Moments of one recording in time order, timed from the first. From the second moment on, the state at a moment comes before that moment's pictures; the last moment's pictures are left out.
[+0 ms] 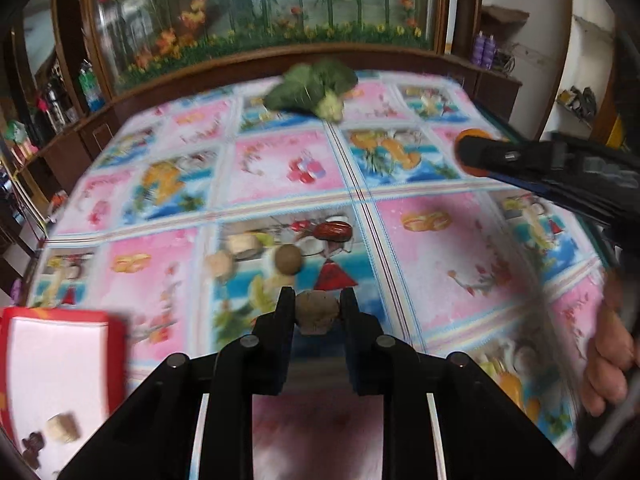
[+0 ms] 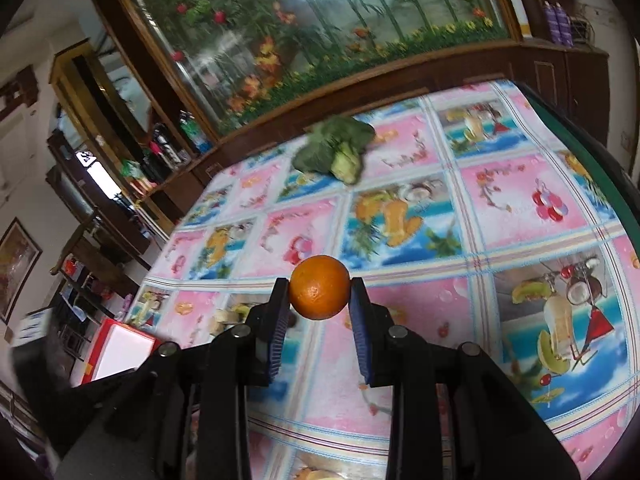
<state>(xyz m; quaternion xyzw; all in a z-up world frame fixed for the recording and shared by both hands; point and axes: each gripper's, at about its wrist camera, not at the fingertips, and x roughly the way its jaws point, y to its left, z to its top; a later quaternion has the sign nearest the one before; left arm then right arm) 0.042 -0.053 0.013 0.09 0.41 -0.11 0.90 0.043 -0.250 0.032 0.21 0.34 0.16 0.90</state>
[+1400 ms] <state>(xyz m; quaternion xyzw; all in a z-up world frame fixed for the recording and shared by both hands) 0.014 0.207 0.022 0.05 0.40 0.13 0.91 0.028 0.091 -0.002 0.07 0.44 0.37 0.81</state>
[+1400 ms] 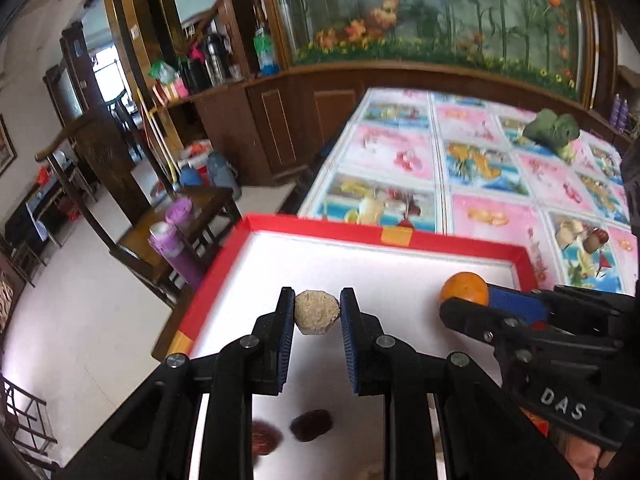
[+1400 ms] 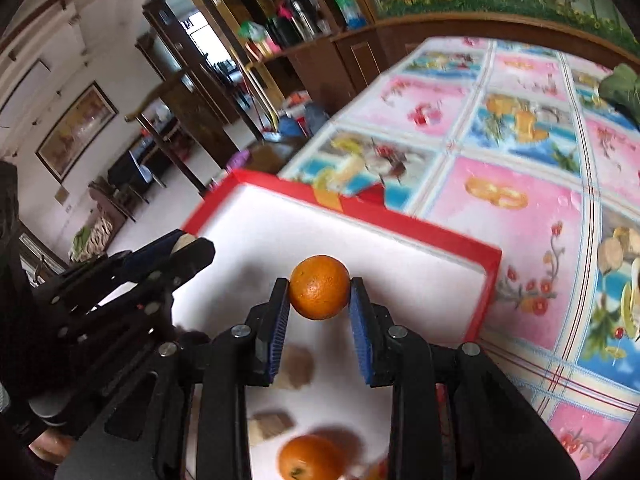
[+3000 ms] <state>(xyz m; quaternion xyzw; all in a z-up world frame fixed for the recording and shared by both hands) 0.010 0.143 0.052 0.09 0.39 0.08 0.91 0.068 -0.067 0.030 0.17 0.40 0.32 0.84</state>
